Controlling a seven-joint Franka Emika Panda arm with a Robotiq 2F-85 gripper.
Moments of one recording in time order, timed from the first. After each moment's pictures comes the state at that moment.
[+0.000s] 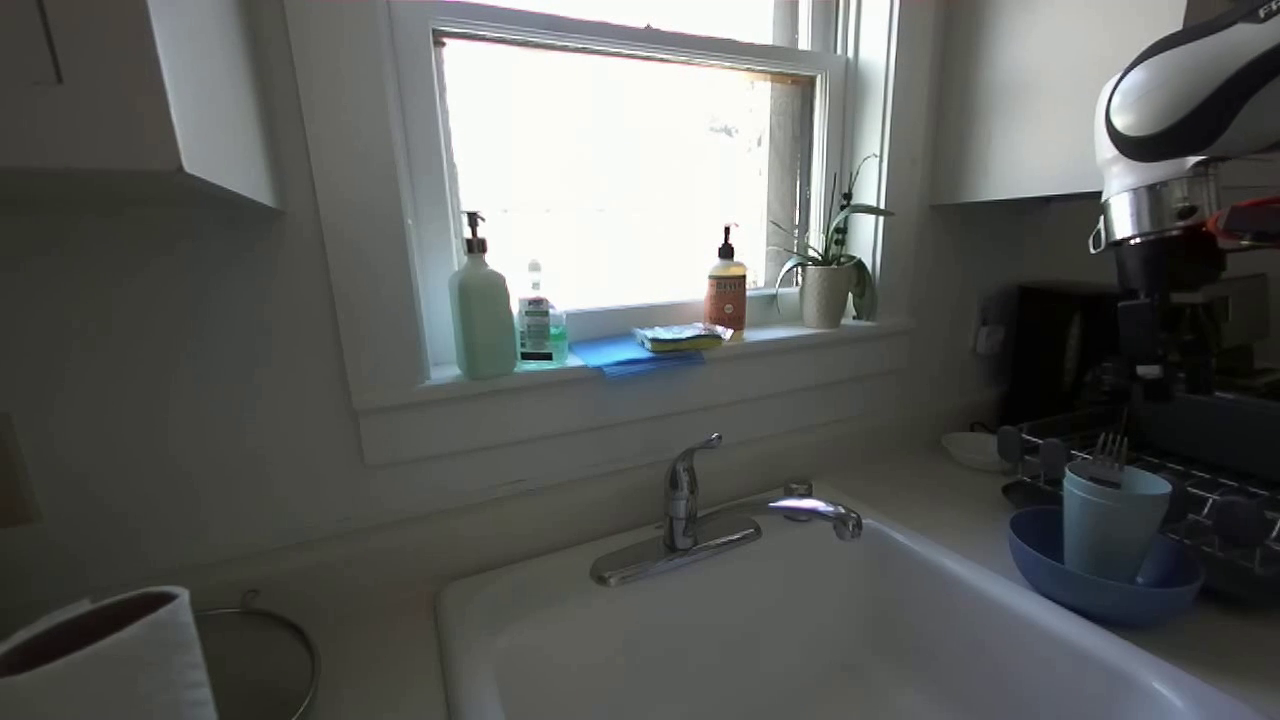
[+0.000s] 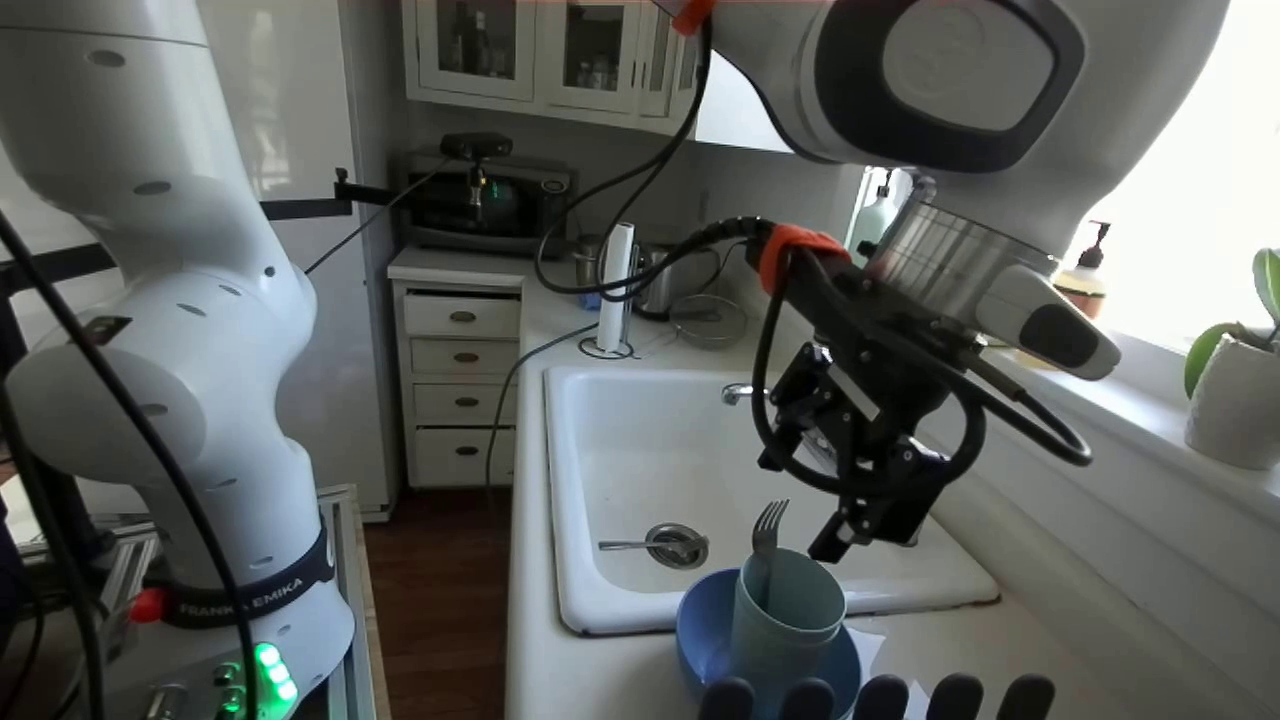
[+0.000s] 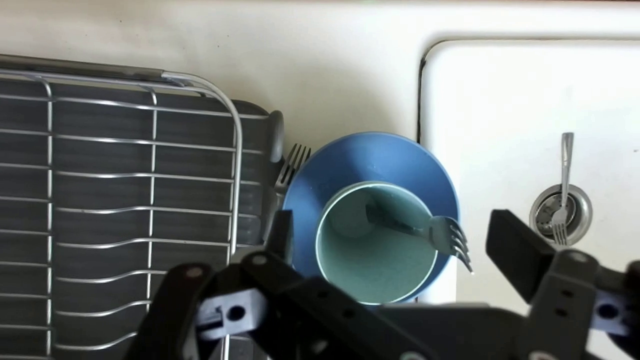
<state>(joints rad) -0.29 -0.10 -0.34 -2.10 -0.07 1.76 -0.25</state>
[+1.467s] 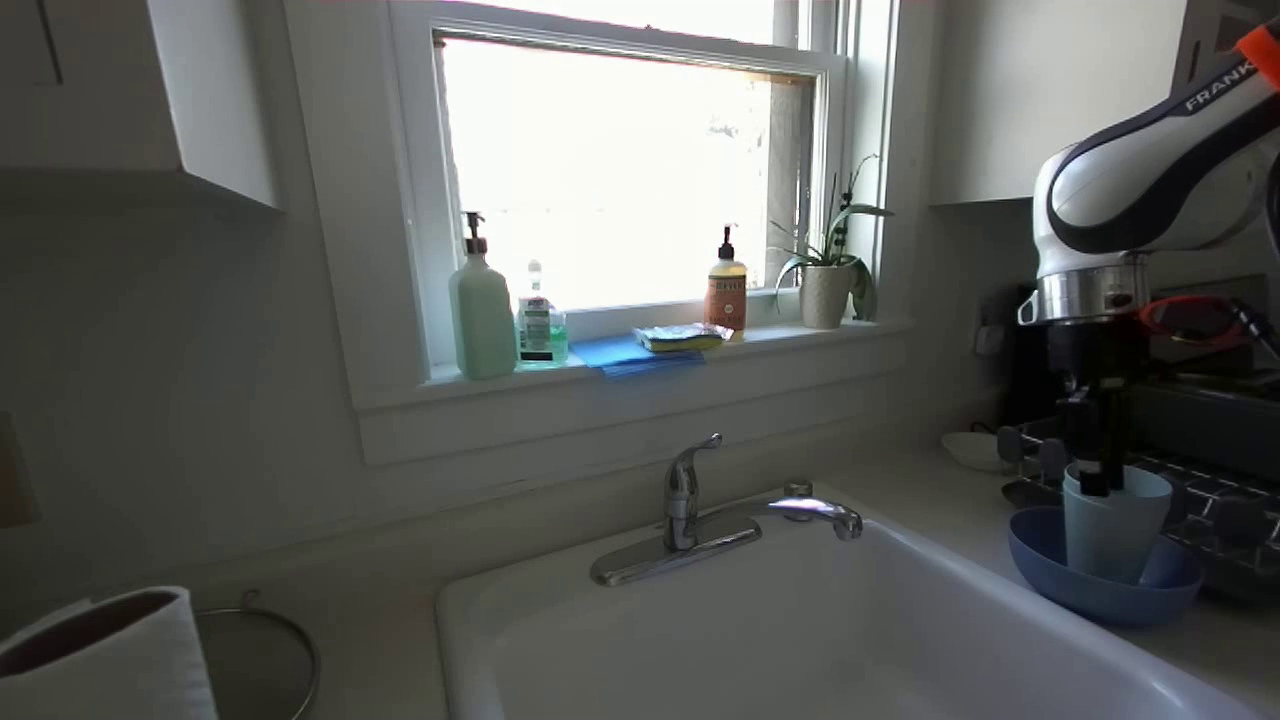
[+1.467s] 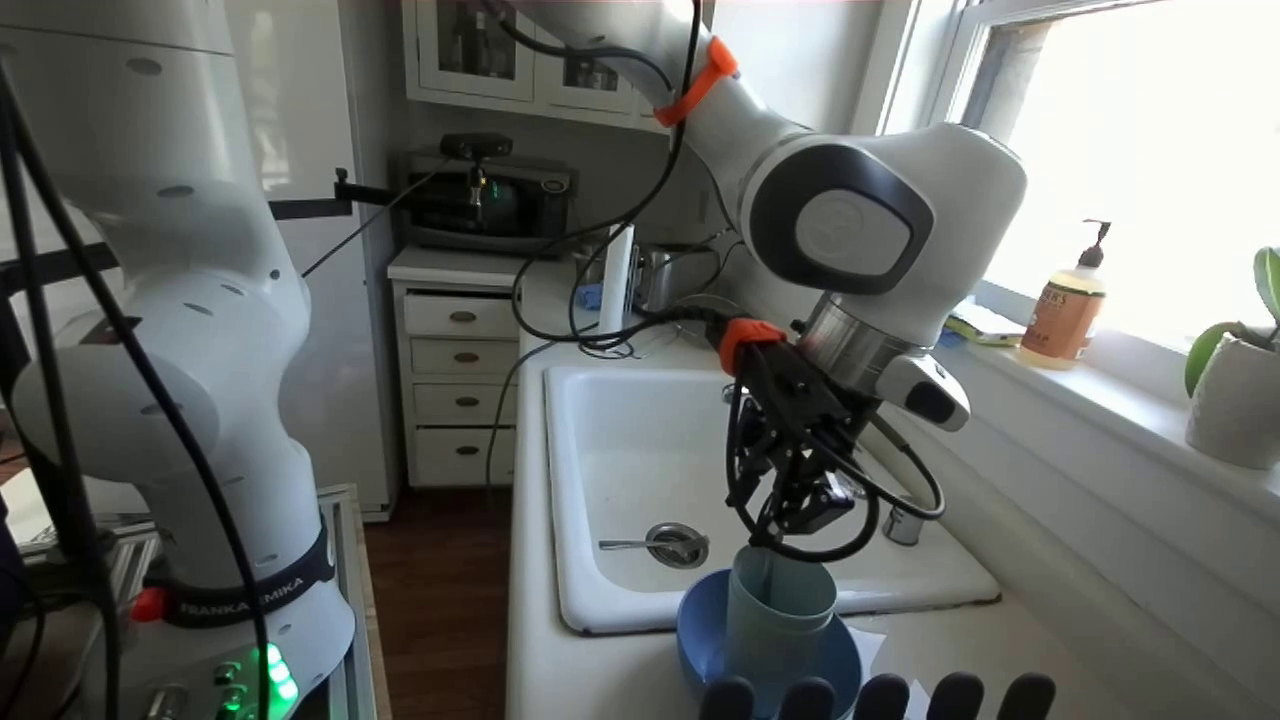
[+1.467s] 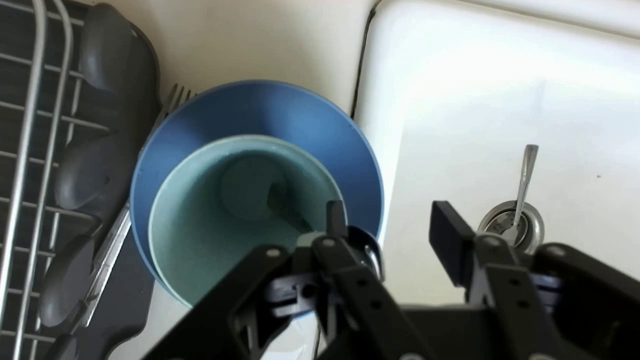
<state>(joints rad) -0.24 -0.03 -0.25 -2.25 0.03 1.99 -0.33</state>
